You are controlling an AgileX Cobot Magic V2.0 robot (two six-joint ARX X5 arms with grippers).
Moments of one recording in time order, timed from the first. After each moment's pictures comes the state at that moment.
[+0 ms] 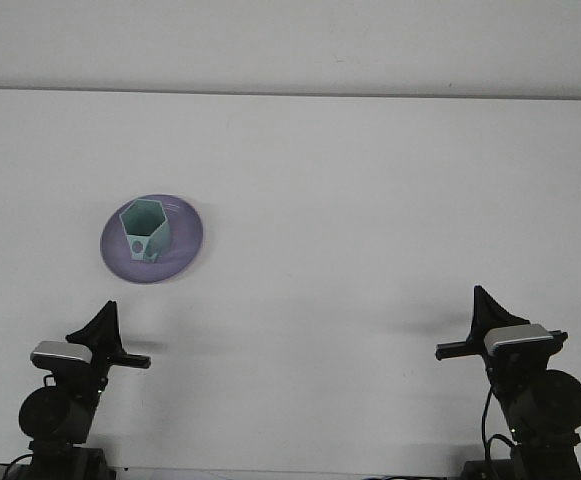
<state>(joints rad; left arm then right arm) 0.00 0.07 0.08 0.11 0.07 0.02 0.05 0.35 0.44 -0.17 -0.10 0.02</state>
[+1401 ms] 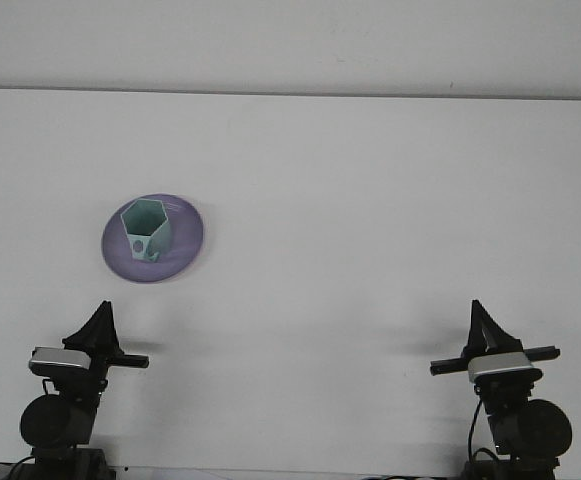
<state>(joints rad) -0.01 0.00 0.03 0.16 0.03 0.03 0.03 0.12 0.17 -0.01 -0.09 -0.14</state>
